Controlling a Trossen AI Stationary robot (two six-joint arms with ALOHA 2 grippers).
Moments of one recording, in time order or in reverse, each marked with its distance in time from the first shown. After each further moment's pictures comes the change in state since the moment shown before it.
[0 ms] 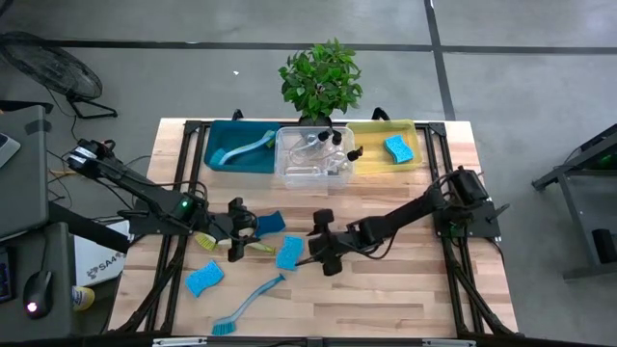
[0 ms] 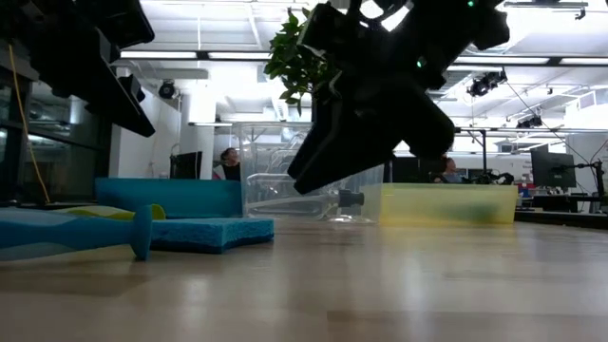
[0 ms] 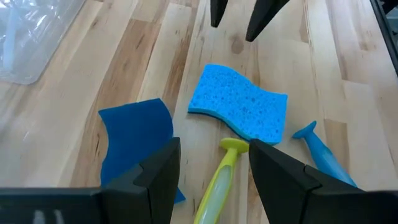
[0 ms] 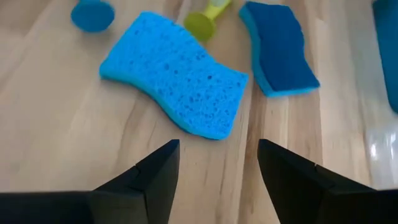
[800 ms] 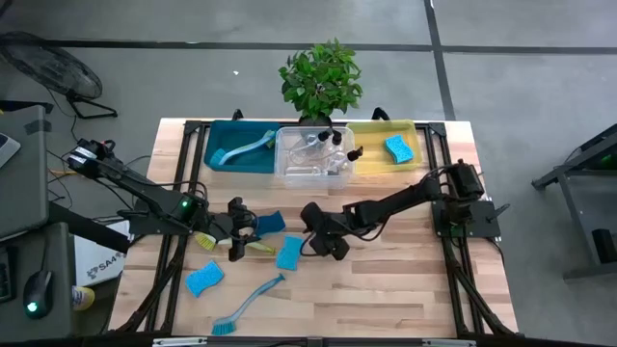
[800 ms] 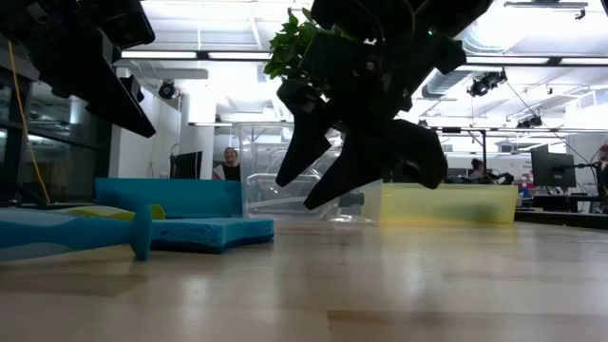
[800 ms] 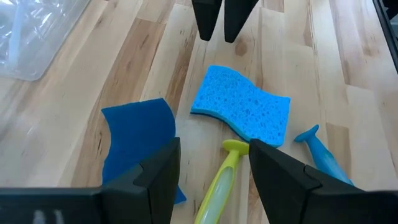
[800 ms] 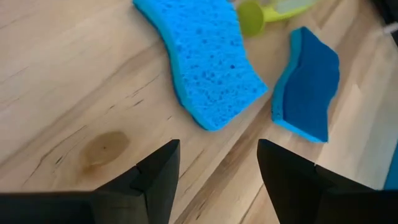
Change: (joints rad) left arm 0.000 0.000 0.000 -0.002 -0.012 -0.023; right arm -0.138 -0.001 0.000 -0.018 -0.271 -0.620
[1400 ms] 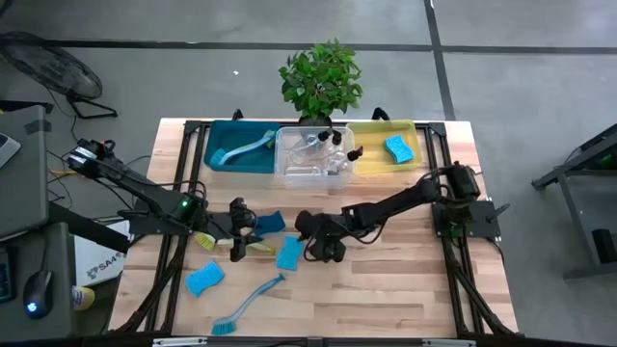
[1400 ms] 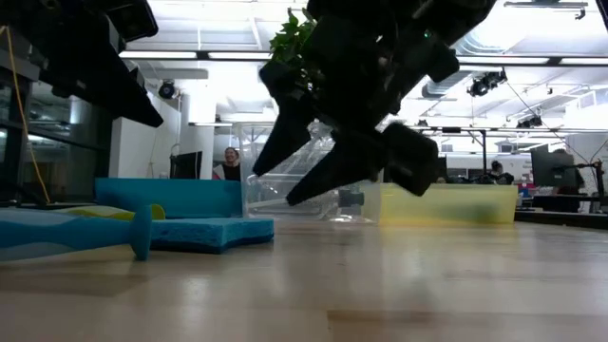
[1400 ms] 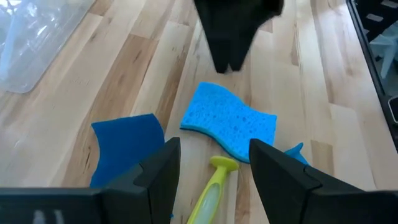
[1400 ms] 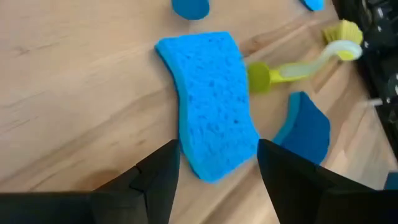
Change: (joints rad) left arm 0.000 -0.001 0.001 0.059 -0.002 -0.016; right arm 0.009 0.035 0.001 0.119 -0.107 -0.188
